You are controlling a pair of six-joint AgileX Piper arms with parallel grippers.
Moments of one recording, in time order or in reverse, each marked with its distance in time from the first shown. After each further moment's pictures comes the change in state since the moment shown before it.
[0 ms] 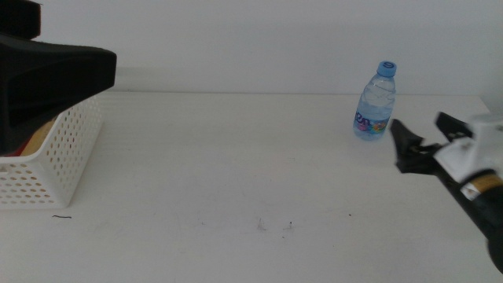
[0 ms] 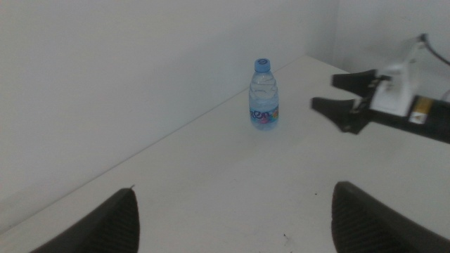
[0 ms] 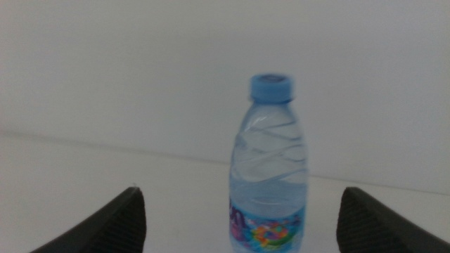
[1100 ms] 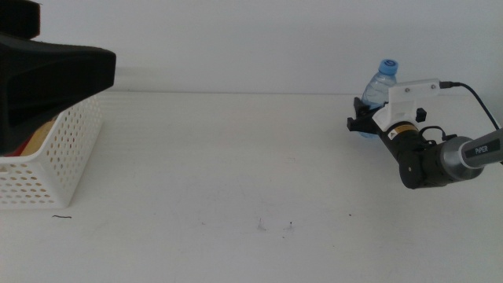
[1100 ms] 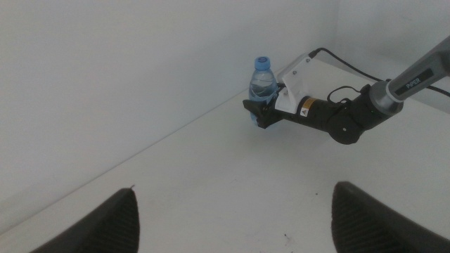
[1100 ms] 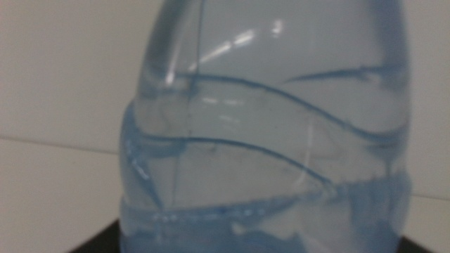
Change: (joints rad) left arm 0.000 0.000 0.000 0.001 -0.002 0.000; right arm 0.033 0.575 -0.786 0.174 0.341 -0.160
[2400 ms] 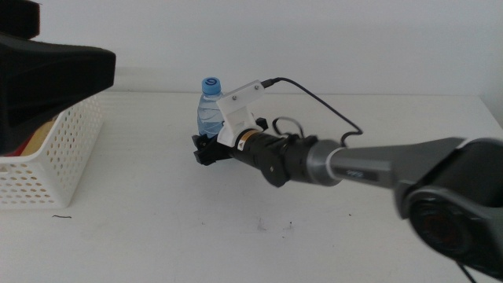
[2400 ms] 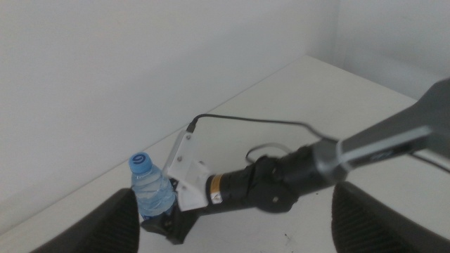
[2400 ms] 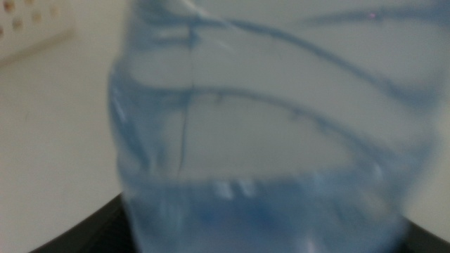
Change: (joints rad) left arm 0.000 0.000 0.000 0.002 0.000 0.000; right arm 0.505 0.080 -0.439 0.032 0.604 -0.011
